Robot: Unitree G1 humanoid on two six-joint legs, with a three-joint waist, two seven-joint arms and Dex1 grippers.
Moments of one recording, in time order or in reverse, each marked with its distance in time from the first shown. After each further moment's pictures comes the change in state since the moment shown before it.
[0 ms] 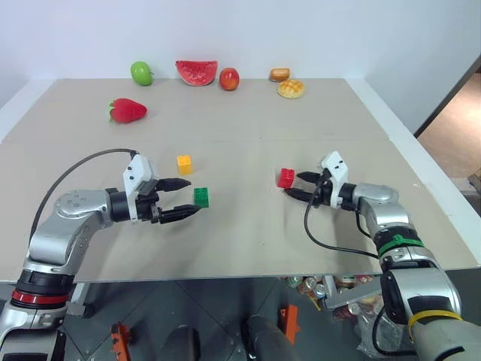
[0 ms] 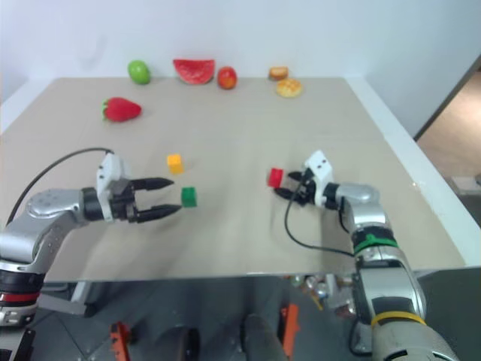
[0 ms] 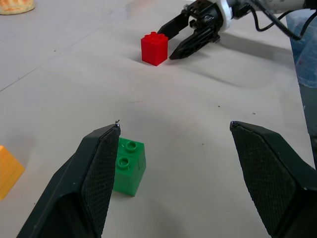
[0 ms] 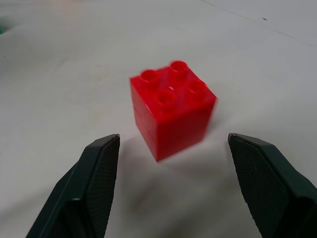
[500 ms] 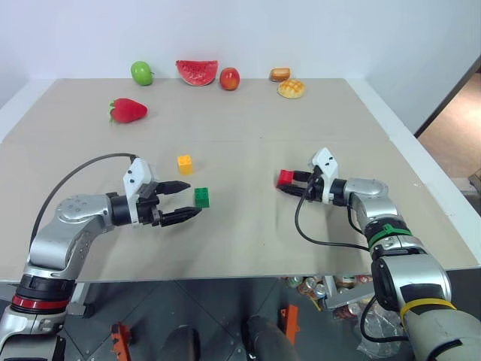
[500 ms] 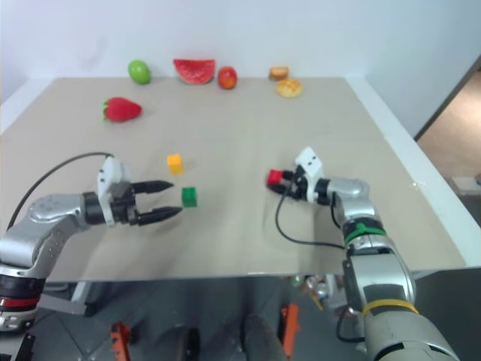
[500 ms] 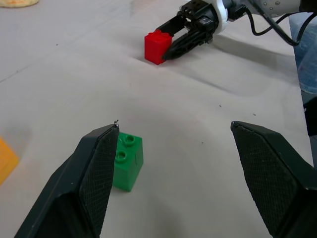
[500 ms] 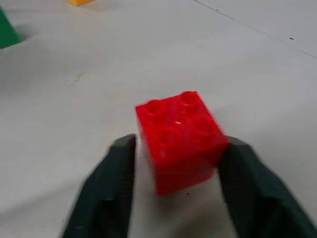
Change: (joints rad) left arm 0.042 -0.003 0.004 -0.019 -0.010 0.010 0.042; right arm -0.063 0.024 -0.002 0.098 -0.020 -0.071 0.061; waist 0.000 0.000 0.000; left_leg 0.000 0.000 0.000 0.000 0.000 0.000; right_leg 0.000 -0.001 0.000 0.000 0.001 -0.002
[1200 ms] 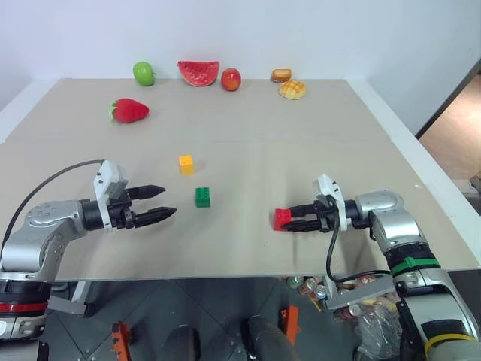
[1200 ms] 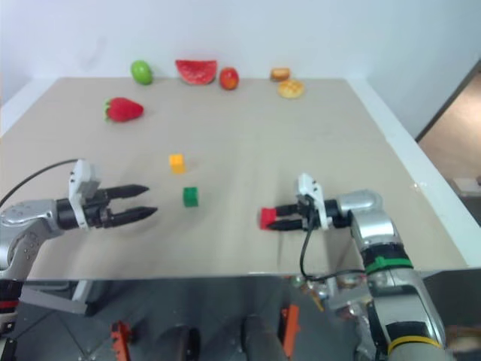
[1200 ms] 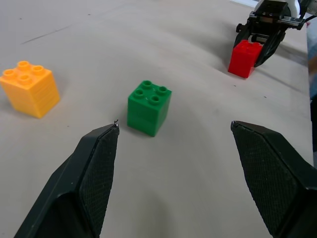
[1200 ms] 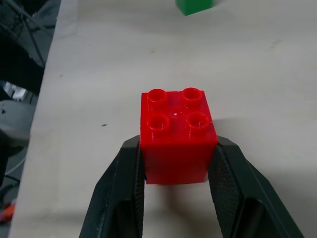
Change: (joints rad) left arm 0.040 0.070 0.107 0.128 -0.065 0.025 -0.115; right arm 0.292 -0.131 0.092 -0.580 0.108 0.263 0.406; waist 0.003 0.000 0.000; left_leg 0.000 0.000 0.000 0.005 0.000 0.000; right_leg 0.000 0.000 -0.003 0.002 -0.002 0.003
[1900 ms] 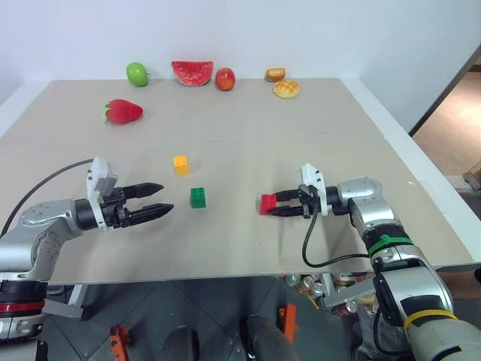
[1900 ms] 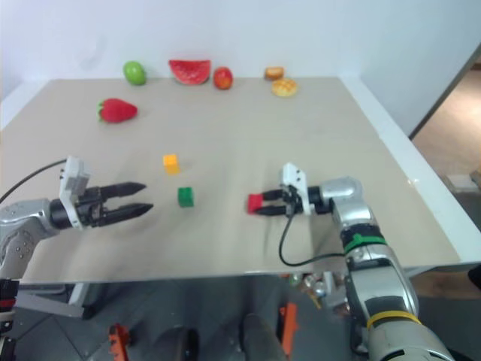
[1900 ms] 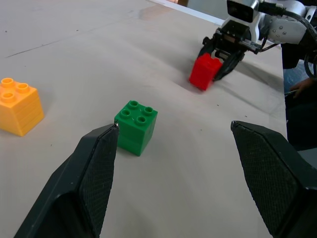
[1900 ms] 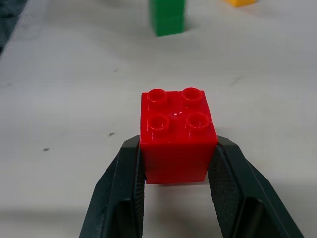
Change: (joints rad) left arm 0.002 0.000 0.047 0.003 -0.062 0.029 -0.009; right arm -0.193 0.116 0.029 0.320 -0.077 -0.262 -0.015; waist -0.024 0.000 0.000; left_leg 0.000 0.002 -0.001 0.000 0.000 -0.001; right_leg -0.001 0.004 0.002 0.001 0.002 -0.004
